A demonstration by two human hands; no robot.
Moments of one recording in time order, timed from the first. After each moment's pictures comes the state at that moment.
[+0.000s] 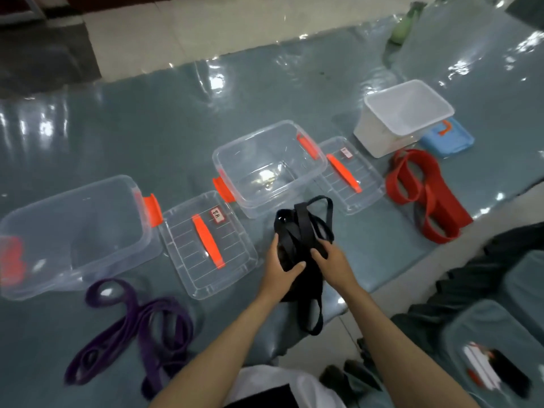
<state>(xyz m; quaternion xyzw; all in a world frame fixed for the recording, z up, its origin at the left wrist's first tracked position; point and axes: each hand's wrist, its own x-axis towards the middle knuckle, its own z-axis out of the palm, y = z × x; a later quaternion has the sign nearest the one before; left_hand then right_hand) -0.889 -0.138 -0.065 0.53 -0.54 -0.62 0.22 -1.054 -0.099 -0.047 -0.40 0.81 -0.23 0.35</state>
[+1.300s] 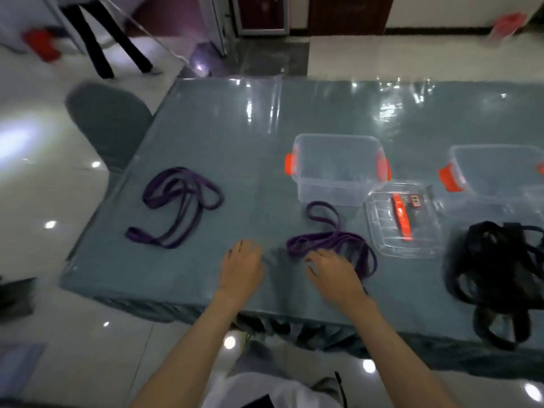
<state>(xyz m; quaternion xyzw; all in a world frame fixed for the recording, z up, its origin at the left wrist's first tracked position) -0.384 0.030 0.008 0.75 -0.65 -0.10 -0.07 -0.609 -0.013 0.010 -0.84 0.53 -0.02 0.16</state>
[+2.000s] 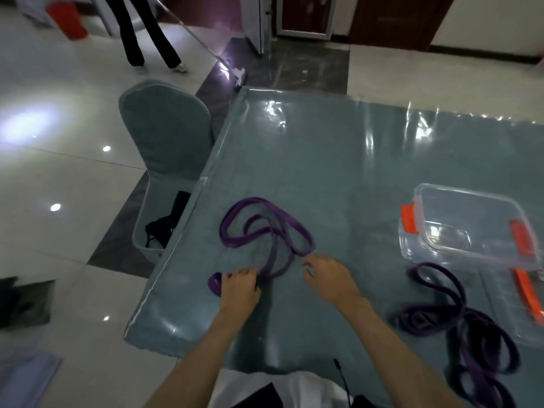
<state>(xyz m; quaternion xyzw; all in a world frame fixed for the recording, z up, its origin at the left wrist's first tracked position) -0.058 -0.023 -0.067 0.79 -0.59 -0.15 -0.03 -0.268 -0.122 -0.010 -0.82 0.52 0.03 0.23</state>
